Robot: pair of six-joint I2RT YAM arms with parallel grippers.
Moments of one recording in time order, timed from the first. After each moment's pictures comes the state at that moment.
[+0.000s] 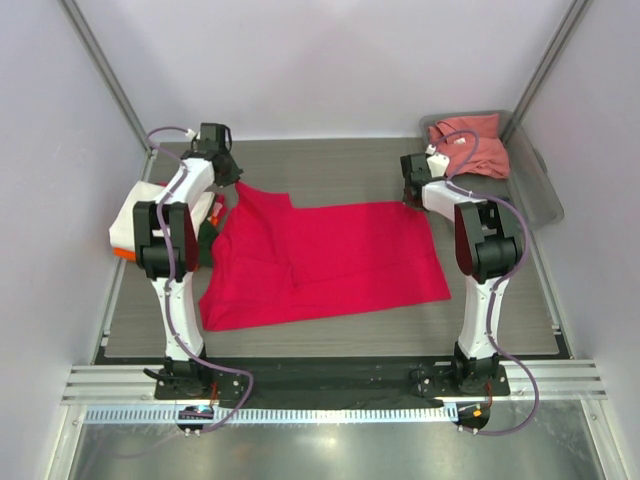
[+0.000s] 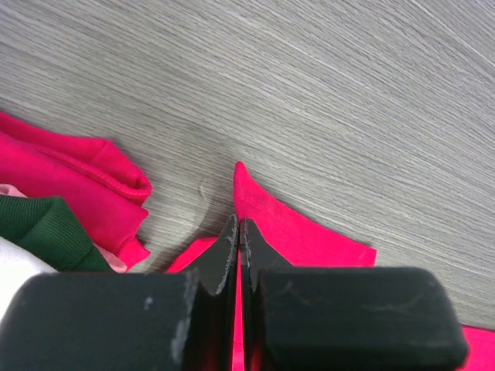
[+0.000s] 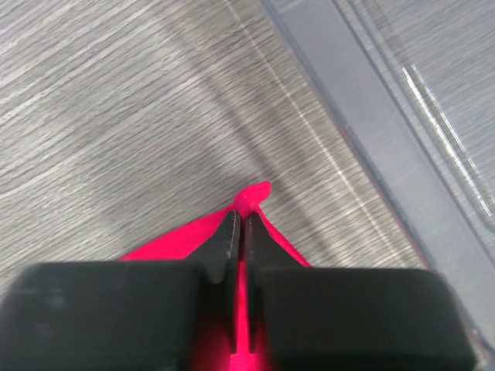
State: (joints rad) left arm -0.07 2.14 1.78 -0.49 -0.10 -0.55; right arm 0.20 2.09 1.42 -0.25 0.47 0.56
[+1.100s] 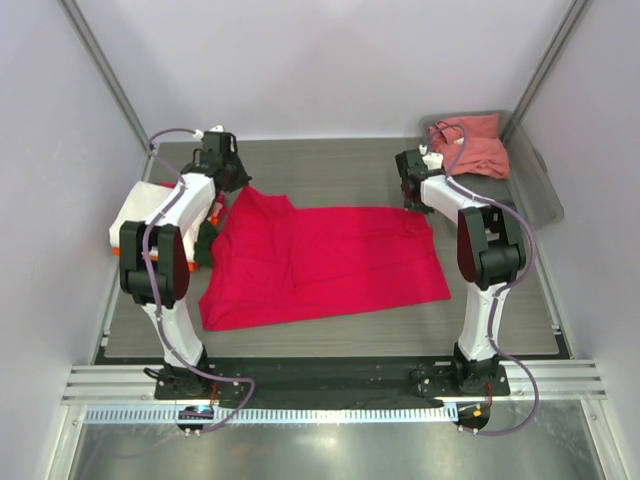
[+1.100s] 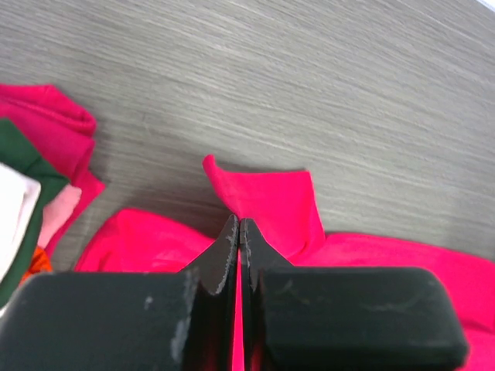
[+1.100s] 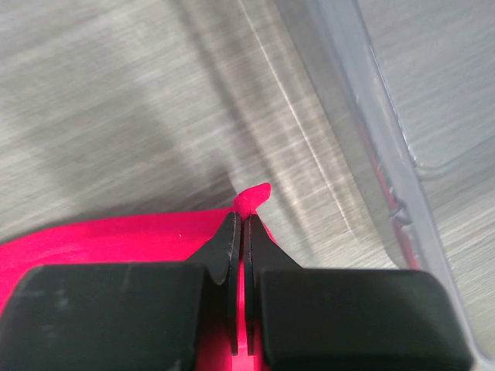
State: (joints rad) left arm -0.14 1.89 1.52 -0.37 -0.03 -0.52; right arm 0.23 2.02 1.46 -0.50 0.52 0.45
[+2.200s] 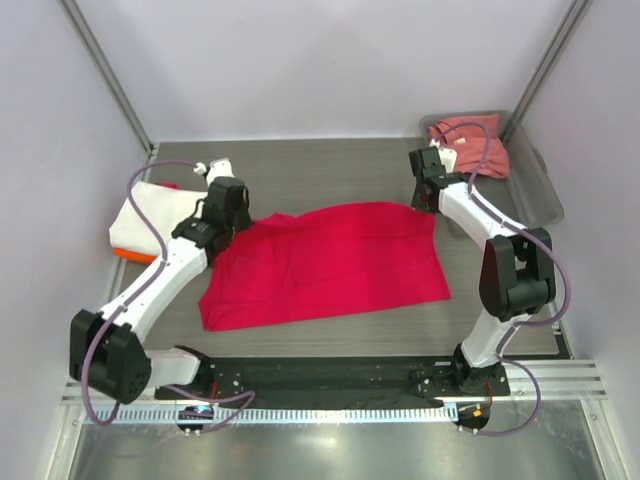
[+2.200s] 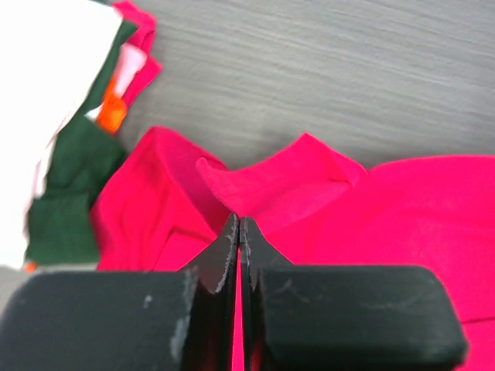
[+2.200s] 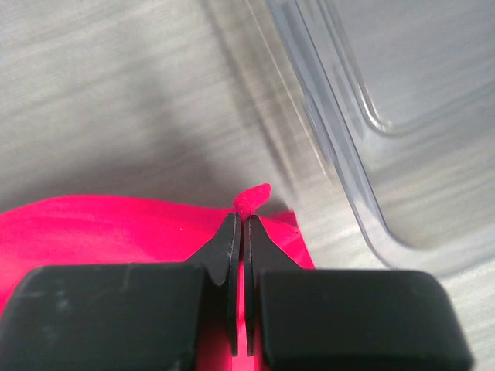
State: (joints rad) left arm -0.39 1.30 1.03 -0.37 -0.36 -0.48; right arm 0.24 1.75 1.35 -0.55 0.43 0.44
